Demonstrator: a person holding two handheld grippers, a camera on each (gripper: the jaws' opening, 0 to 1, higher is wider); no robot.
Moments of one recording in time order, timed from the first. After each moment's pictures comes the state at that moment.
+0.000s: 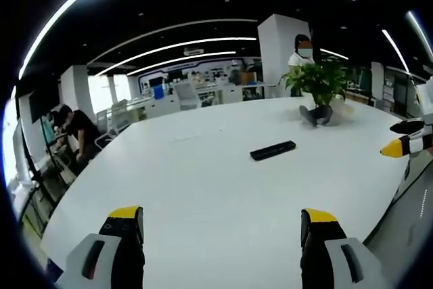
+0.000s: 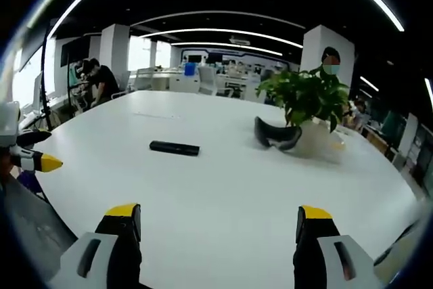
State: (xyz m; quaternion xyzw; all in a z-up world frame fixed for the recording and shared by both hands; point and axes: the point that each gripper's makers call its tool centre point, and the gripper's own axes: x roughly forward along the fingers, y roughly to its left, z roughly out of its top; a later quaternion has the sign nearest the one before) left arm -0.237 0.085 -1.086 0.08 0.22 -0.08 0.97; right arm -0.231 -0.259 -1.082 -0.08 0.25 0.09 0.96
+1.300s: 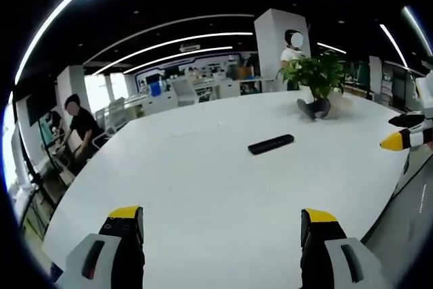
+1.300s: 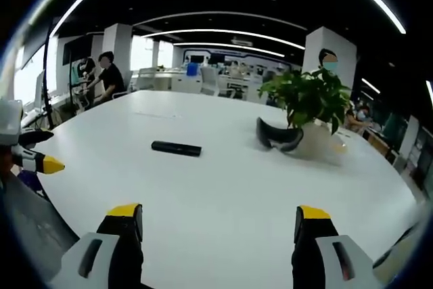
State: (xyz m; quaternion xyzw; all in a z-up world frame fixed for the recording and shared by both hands) left arm -0.238 0.084 -1.095 0.09 0.24 -0.09 0.96; right arm -0.231 -0.257 -1.082 -0.08 0.25 0.09 0.96
